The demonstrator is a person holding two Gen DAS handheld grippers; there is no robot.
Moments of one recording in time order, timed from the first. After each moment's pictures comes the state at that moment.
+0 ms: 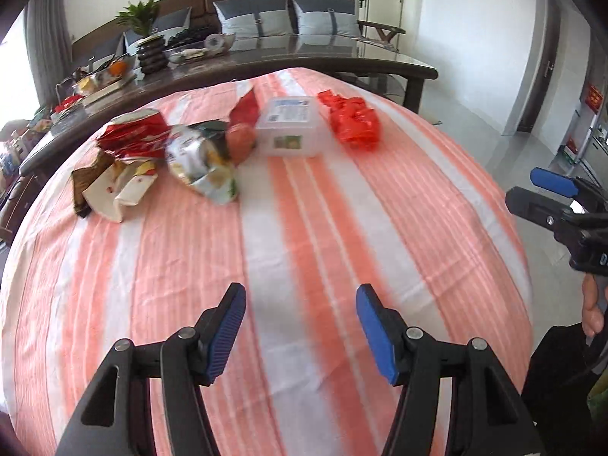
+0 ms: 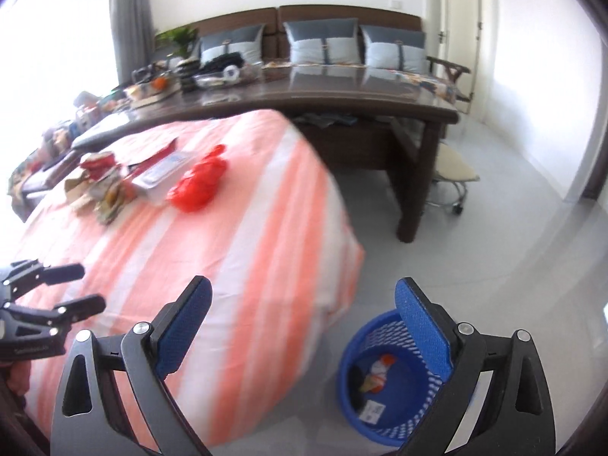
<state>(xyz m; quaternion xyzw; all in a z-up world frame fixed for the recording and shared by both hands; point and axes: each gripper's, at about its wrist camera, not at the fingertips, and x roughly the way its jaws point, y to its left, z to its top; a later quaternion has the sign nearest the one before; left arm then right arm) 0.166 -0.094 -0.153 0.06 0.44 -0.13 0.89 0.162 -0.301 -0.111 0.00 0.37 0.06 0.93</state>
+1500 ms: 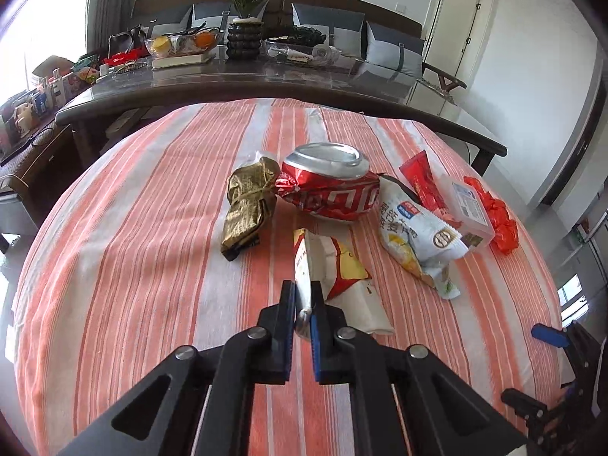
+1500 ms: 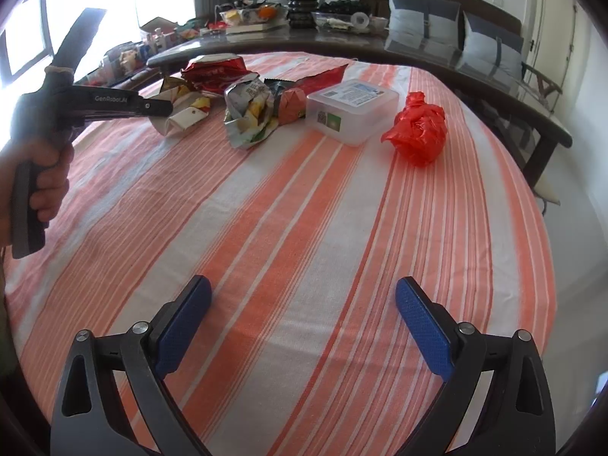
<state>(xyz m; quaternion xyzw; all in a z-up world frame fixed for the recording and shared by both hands) 0.238 0.067 -0.133 -0.04 0.43 -0.08 0.90 0.168 -0.148 -0.157 -0.07 0.43 0.17 0.88</state>
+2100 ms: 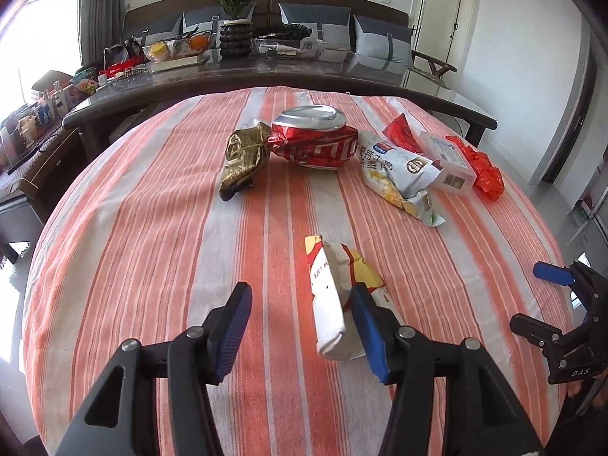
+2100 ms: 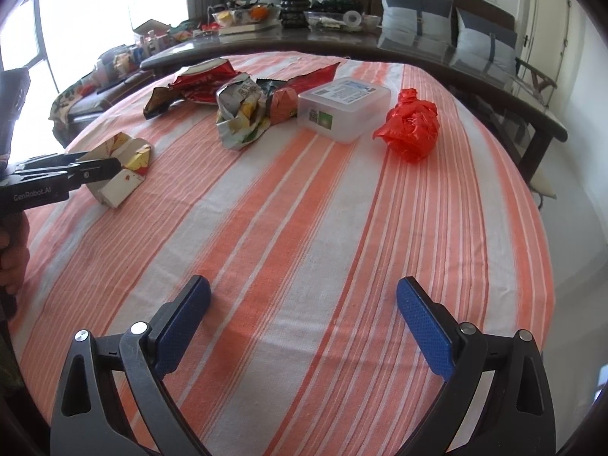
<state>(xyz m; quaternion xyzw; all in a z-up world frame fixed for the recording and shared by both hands) 0.195 0.061 -0.147 -0.01 0.42 -0.08 0.90 0.168 -0.151 -0.158 -0.06 0.43 0.16 0.89</state>
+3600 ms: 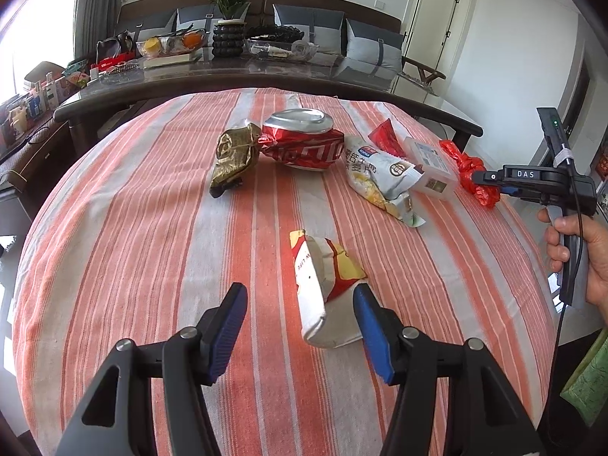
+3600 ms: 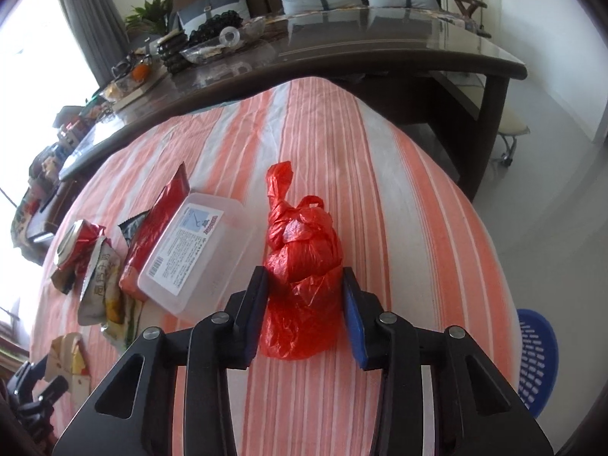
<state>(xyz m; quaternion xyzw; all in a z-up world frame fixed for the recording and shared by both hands) 0.183 0.060 -0.142 -0.04 0.42 -0.11 0.90 0.310 -0.228 -0.129 0.10 0.46 0.05 0.88</state>
